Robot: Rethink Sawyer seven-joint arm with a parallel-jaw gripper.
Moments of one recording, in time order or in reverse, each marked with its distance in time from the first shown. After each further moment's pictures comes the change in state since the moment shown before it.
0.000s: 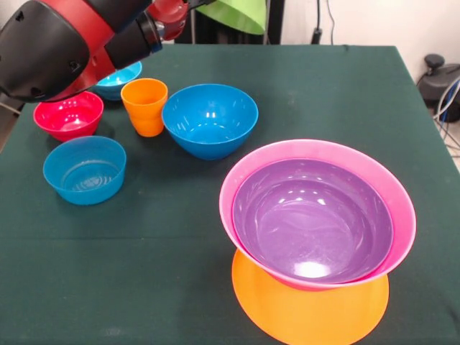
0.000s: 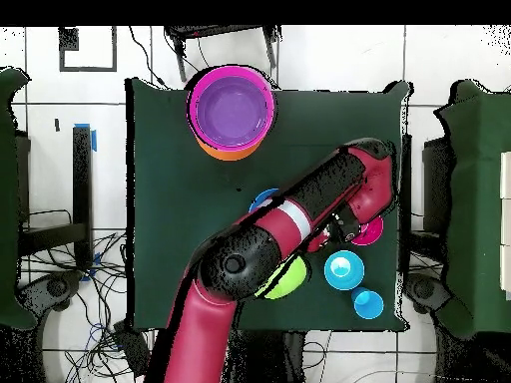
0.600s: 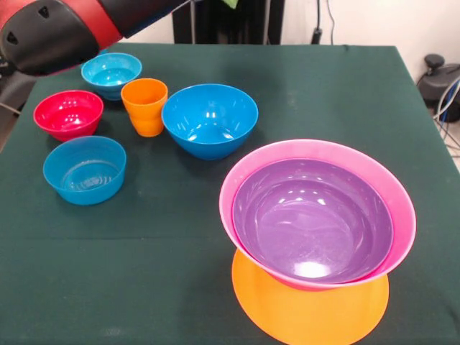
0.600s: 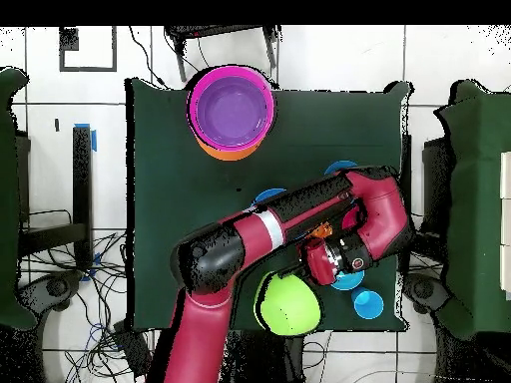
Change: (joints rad) arm 0.020 0.168 -0.279 0.251 -0.138 -0.022 0.000
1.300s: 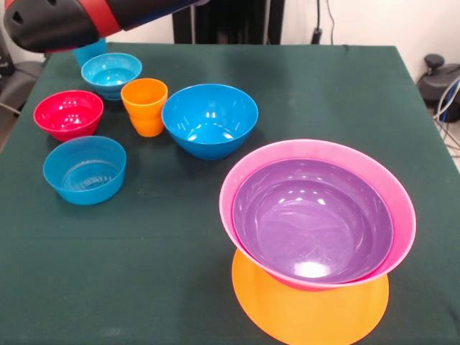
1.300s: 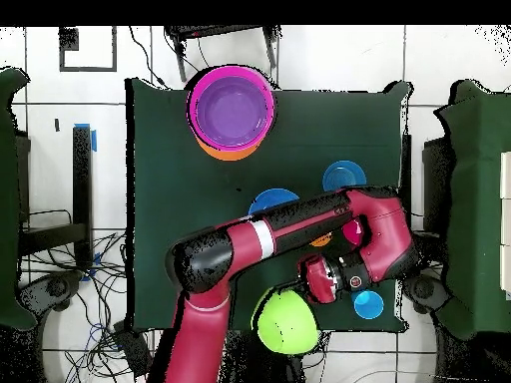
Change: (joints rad) arm 0.004 0.075 -0.078 0.140 -0.006 -0.020 0.000
